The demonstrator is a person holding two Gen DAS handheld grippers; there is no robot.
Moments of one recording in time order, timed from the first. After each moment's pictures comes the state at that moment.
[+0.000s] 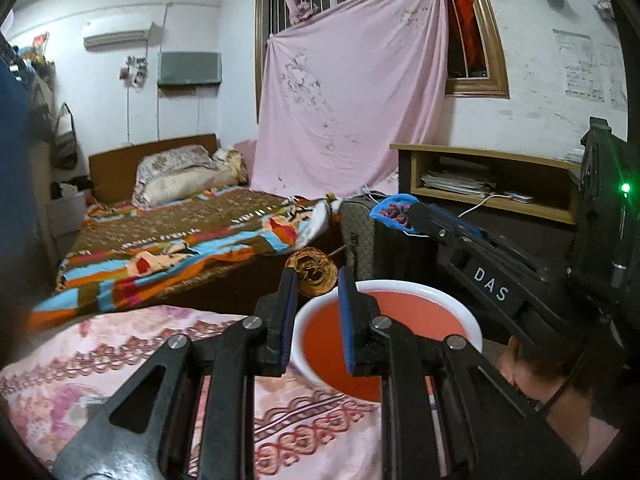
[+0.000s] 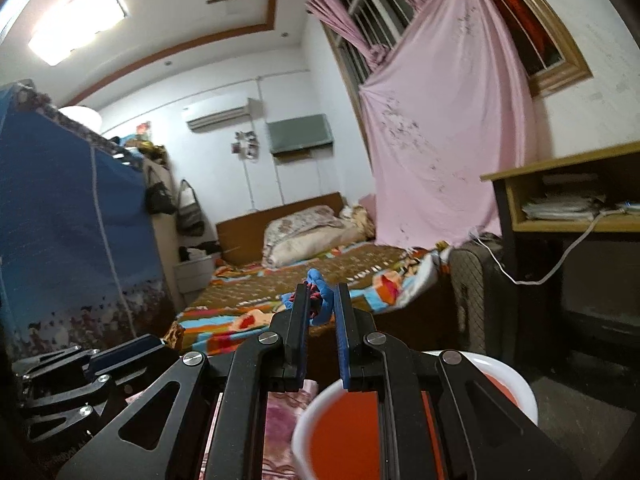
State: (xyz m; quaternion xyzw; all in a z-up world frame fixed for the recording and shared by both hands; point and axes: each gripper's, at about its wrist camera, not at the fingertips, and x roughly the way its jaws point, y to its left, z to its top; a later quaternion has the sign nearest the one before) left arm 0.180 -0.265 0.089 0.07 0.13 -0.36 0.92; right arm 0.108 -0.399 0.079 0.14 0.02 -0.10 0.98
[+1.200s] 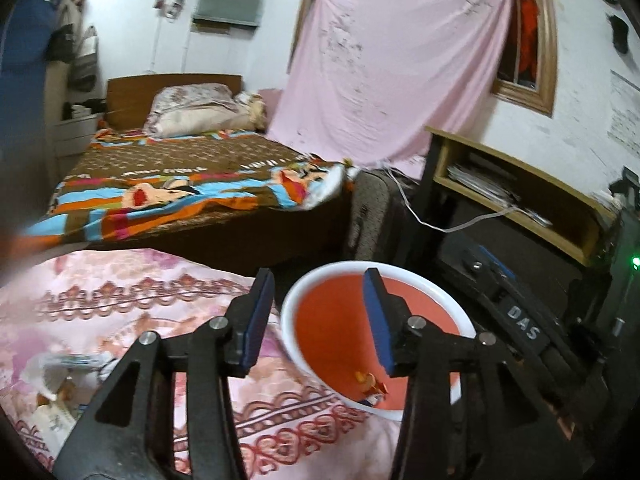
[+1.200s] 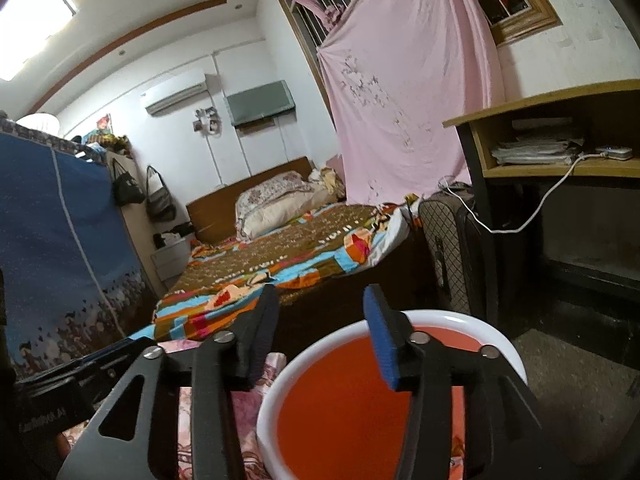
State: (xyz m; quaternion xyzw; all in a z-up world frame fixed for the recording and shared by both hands) left arm 0.216 -0.272 0.079 -0.01 0.23 -0.32 0.92; right arm 0.116 -0.431 0.059 0.20 0.08 -0.14 0.97
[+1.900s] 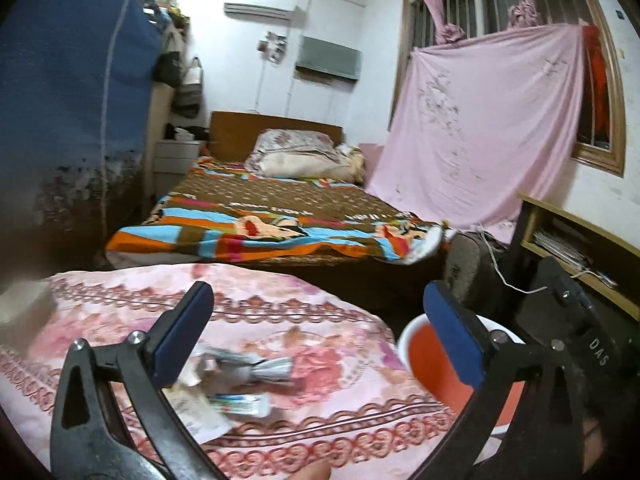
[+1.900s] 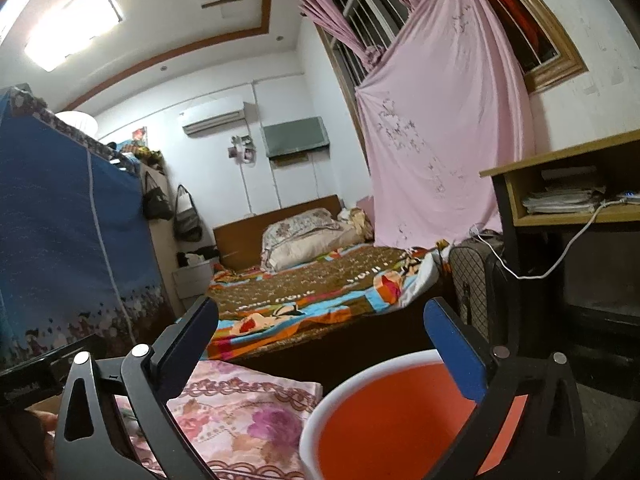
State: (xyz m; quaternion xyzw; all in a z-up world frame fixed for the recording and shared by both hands) left arm 0.198 -0.176 0.080 -0.06 0.15 -0.14 0.98; right arm 0.113 -0.386 0.078 0.14 0.01 -0.10 0.98
